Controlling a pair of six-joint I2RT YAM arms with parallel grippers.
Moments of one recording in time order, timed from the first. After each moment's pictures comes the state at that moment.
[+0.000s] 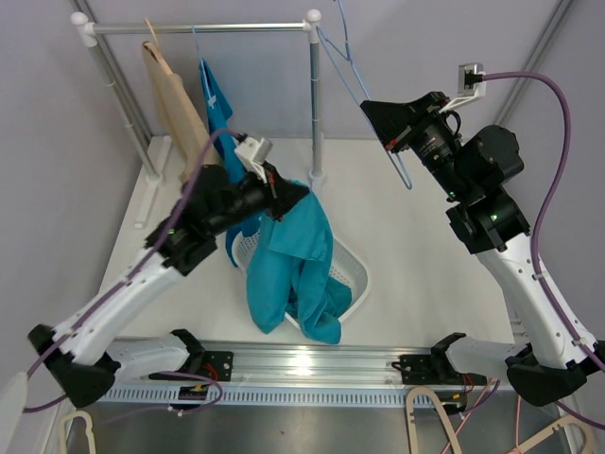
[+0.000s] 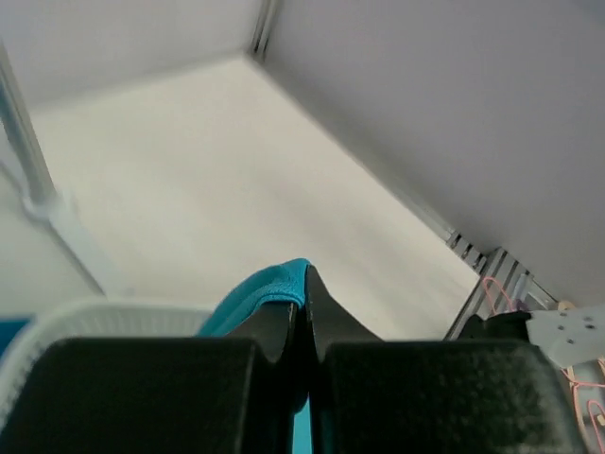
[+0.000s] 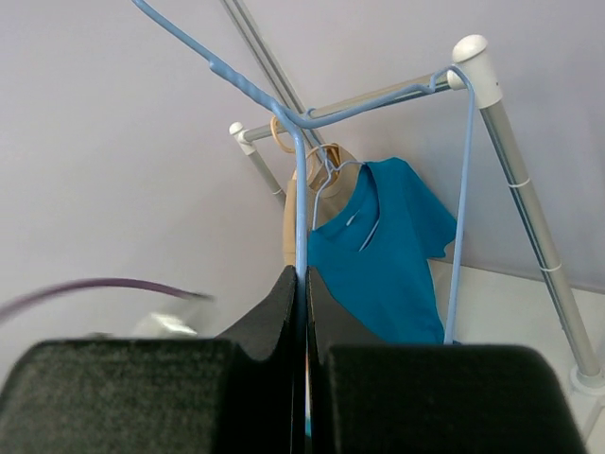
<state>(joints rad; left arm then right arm) -0.72 1.09 1.27 -0.23 0.19 -0.32 0.54 1.19 1.57 -0.05 -0.11 0.59</state>
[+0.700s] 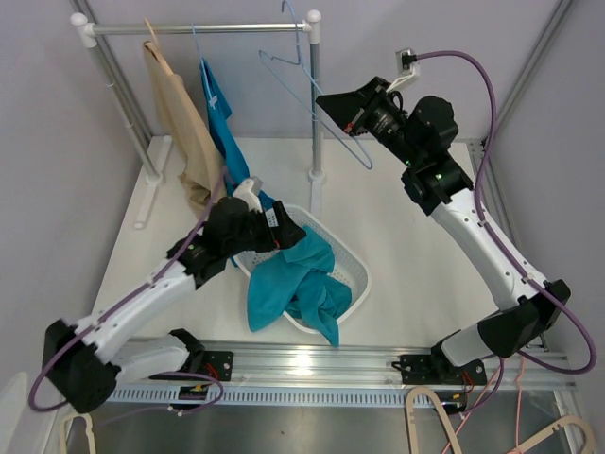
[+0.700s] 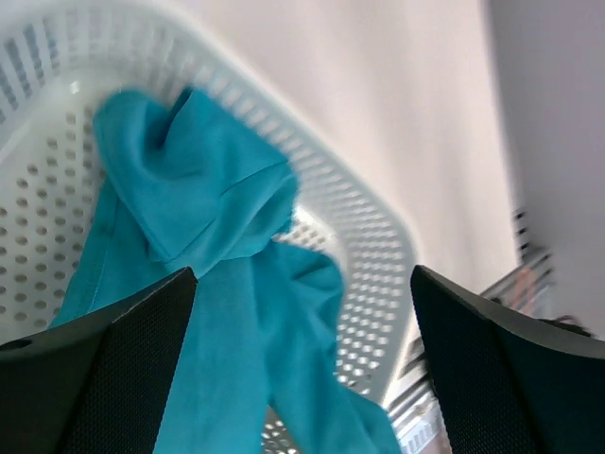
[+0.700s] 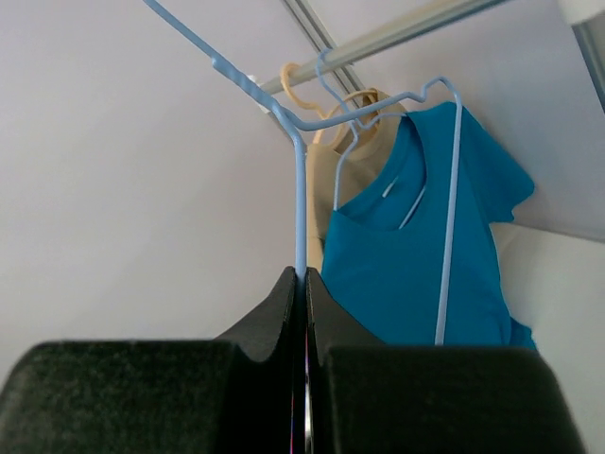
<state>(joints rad) -0.64 1.16 0.86 -0.28 0.10 -0.71 0.54 1.48 1.68 0.09 -0.27 0.73</state>
